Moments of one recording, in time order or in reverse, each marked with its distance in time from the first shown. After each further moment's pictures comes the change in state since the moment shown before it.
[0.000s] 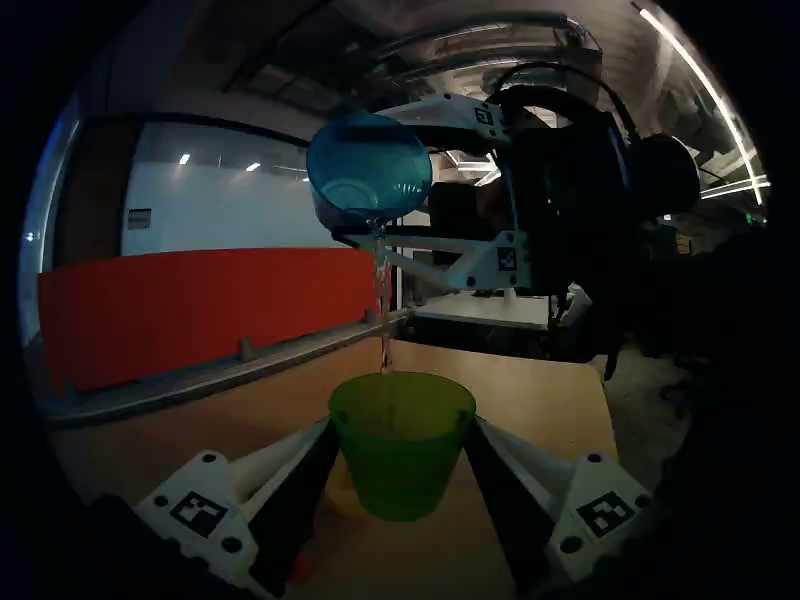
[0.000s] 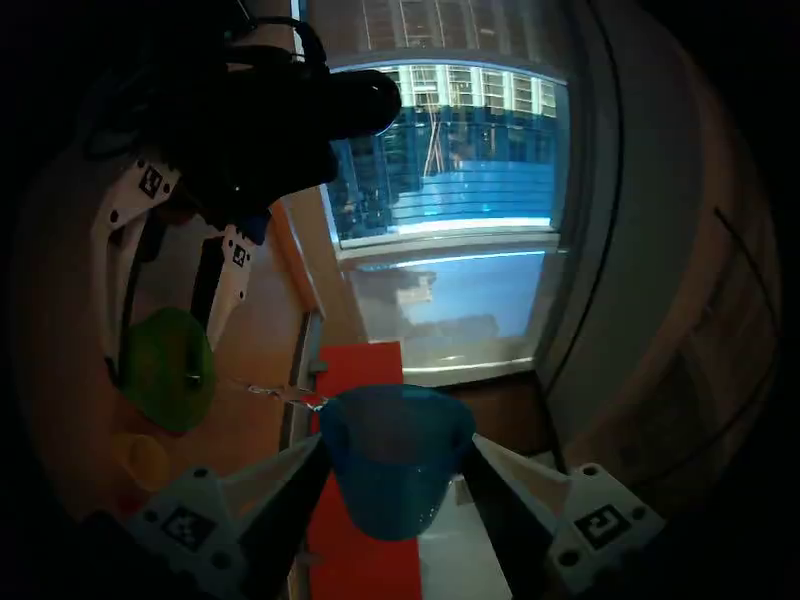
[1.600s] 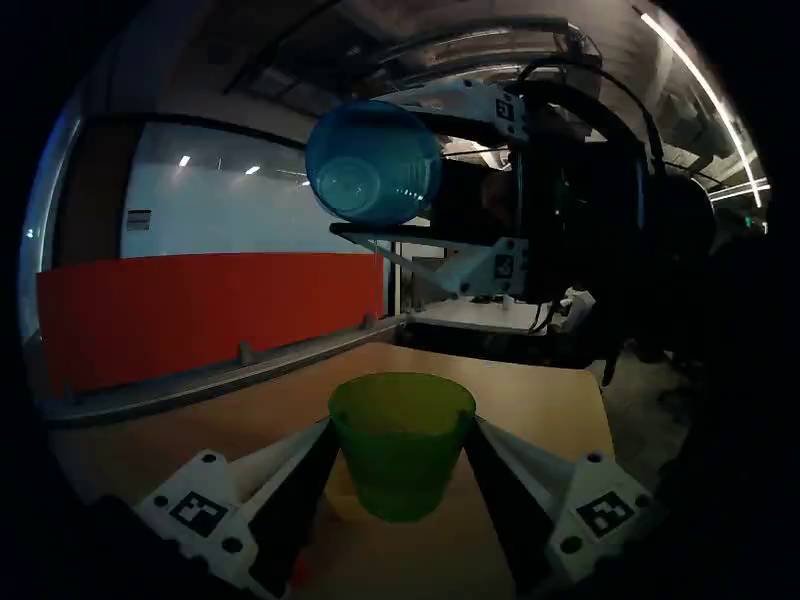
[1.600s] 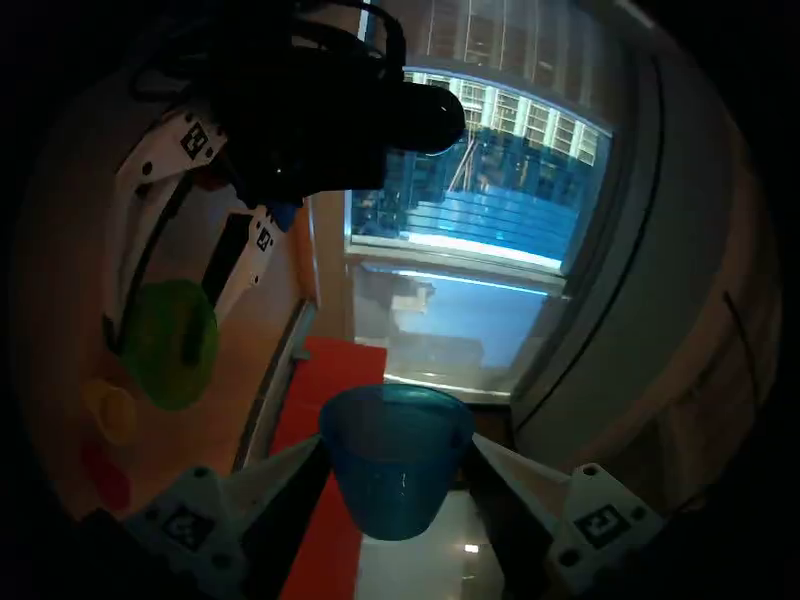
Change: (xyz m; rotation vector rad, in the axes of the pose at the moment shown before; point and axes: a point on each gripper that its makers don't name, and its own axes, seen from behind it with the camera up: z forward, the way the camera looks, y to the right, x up) left arm 0.008 -0.003 -0.002 -0.007 0.018 -0.008; right arm 0.026 0.005 0.008 -0.020 0.015 -0.238
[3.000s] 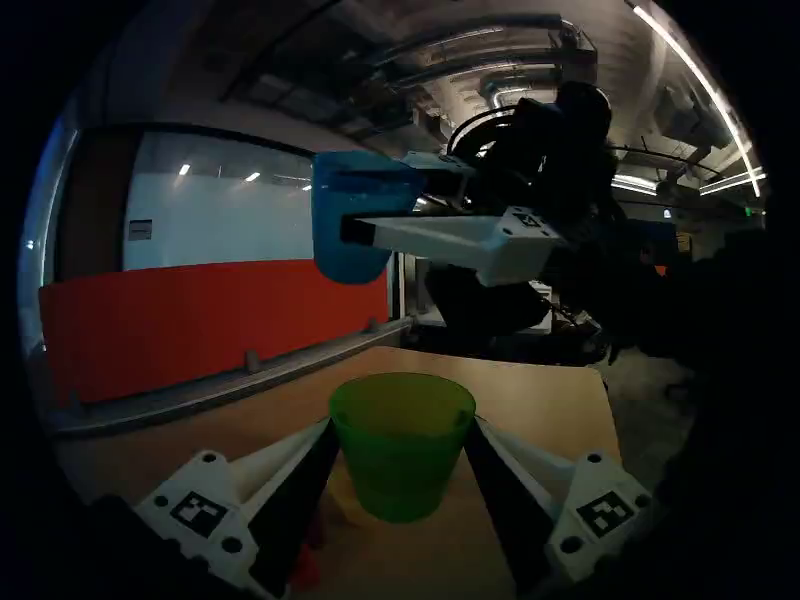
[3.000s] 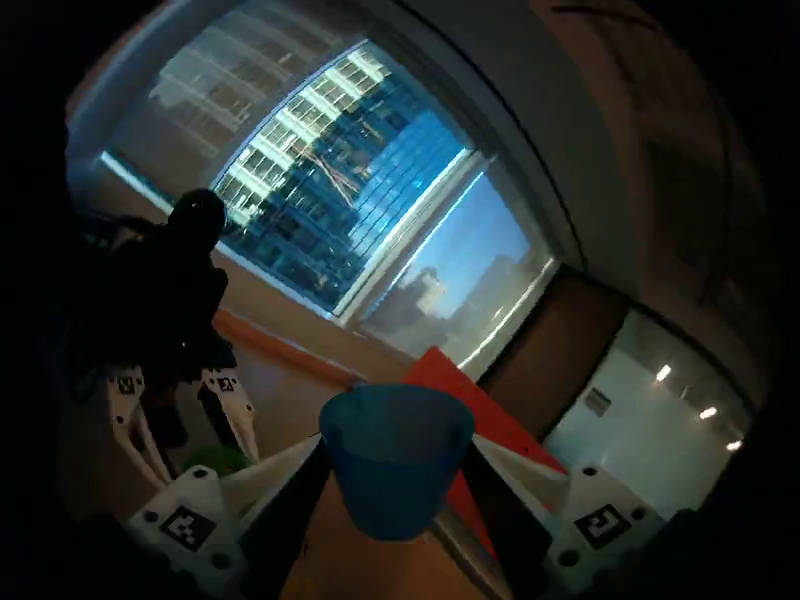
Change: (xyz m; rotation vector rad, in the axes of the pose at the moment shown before) left arm 0.008 -0.001 -0.002 0.016 0.005 0.030; right arm 0.012 -0.016 -0.032 0.092 0.082 1.052
